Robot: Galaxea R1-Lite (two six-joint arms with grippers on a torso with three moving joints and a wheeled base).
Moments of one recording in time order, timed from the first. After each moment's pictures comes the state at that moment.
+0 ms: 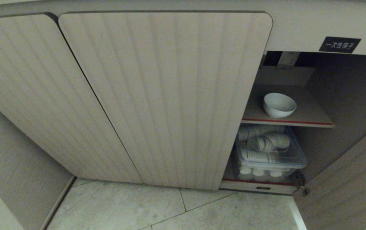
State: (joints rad) left arm 0.00 0.00 0.00 0.00 0.00 -0.03; right arm 0.00 0.00 0.00 -0.01 -0.06 0.08
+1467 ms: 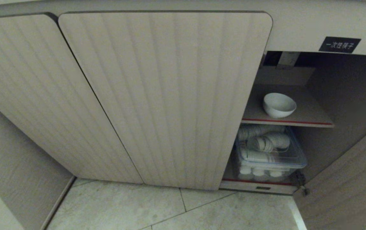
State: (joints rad) left arm 0.00 0.00 0.00 0.00 0.00 -0.03; right arm 0.00 0.05 -0.12 0.02 -0.01 0.02
